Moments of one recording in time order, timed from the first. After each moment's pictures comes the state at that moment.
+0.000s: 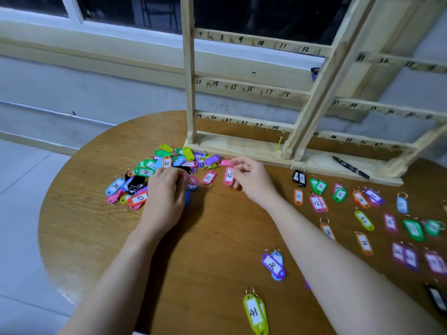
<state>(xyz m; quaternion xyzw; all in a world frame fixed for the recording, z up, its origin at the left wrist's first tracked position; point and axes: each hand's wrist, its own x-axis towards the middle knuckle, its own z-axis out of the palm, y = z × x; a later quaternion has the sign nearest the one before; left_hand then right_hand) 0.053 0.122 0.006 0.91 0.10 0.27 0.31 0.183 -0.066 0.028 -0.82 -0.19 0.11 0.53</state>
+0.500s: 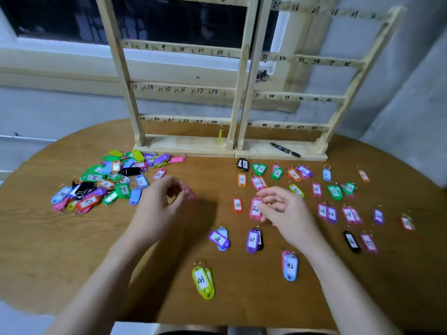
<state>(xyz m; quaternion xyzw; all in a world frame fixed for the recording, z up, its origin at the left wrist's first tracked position) 0.030 0.016 0.049 0.88 0.01 0.18 0.44 0.069 -0.264 0.065 -0.84 -0.10 0.05 0.54</state>
